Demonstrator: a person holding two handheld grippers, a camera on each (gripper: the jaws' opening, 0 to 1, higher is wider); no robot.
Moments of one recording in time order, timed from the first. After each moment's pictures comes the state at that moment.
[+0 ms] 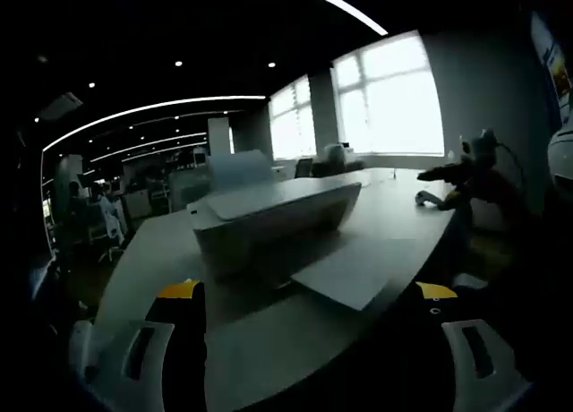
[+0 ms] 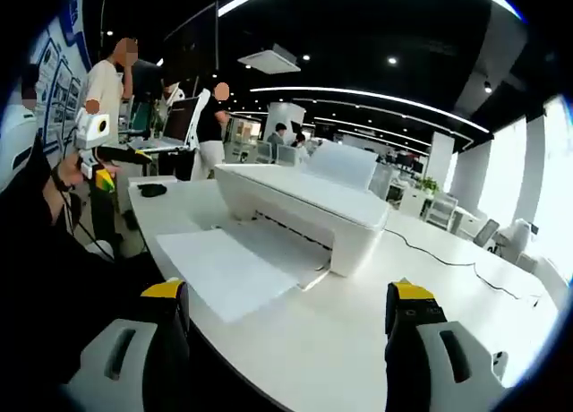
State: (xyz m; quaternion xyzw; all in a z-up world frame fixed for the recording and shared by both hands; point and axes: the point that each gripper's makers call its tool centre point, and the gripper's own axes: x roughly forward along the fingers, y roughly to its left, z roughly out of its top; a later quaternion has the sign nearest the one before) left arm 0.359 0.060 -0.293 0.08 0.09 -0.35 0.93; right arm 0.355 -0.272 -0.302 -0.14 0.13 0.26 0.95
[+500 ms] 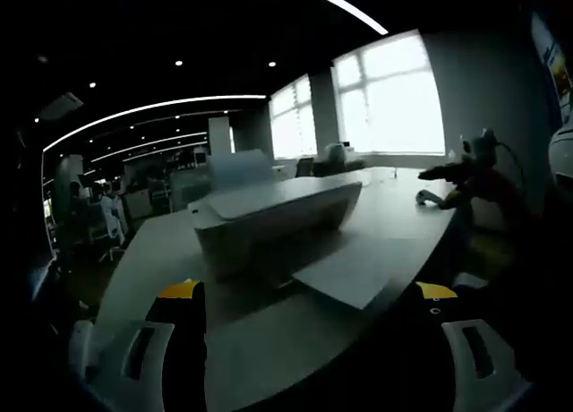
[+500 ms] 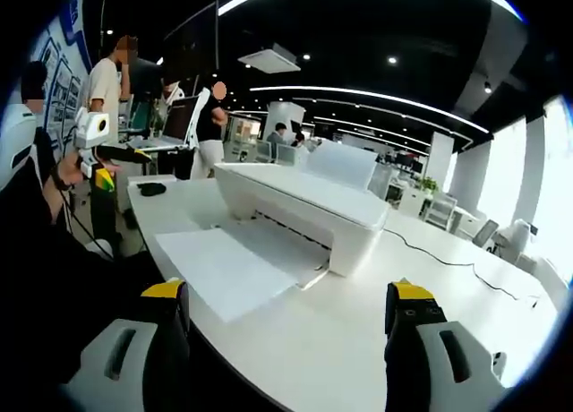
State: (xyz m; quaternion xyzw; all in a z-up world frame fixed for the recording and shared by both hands) left arm 0.360 0.063 -0.293 0.08 0.09 -0.35 0.93; right arm 0.354 -0.274 -0.301 -0.14 0.12 0.25 0.95
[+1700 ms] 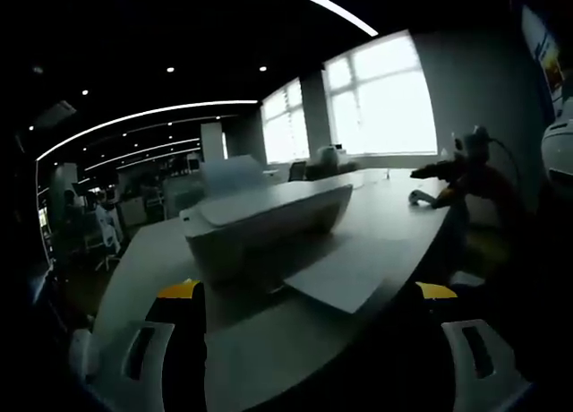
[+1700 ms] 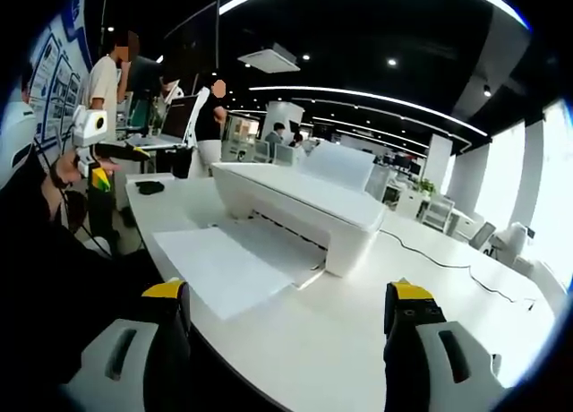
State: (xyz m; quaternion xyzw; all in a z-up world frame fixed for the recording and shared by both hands) left arm 0.354 0.050 -0.292 0.09 0.08 -0.37 0.92; right arm 0.353 -0.277 -0.299 -0.15 0.12 0.25 0.95
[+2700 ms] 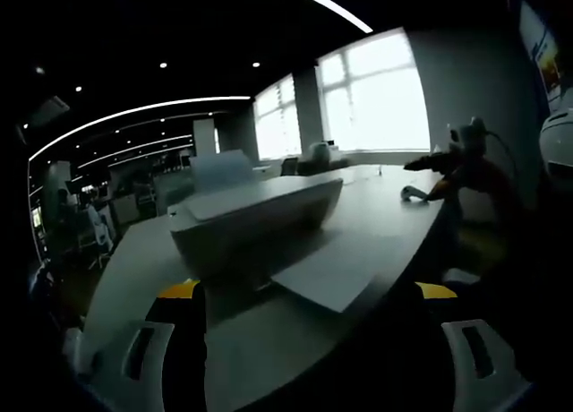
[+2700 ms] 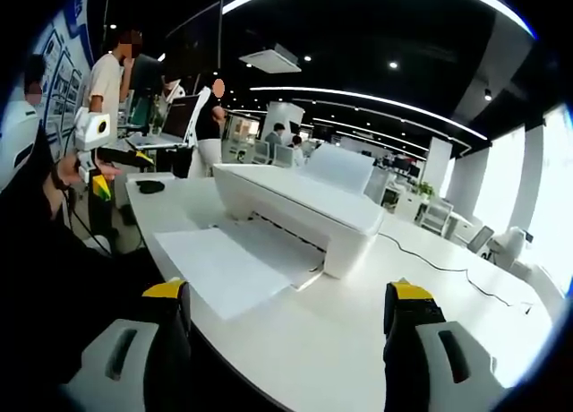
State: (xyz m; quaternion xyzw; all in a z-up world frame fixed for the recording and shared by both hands) left arm 0.351 0.035 -0.302 0.09 0.09 -0.39 0.91; right arm 0.348 -0.278 -0.294 -0.16 0.12 0.24 0.95
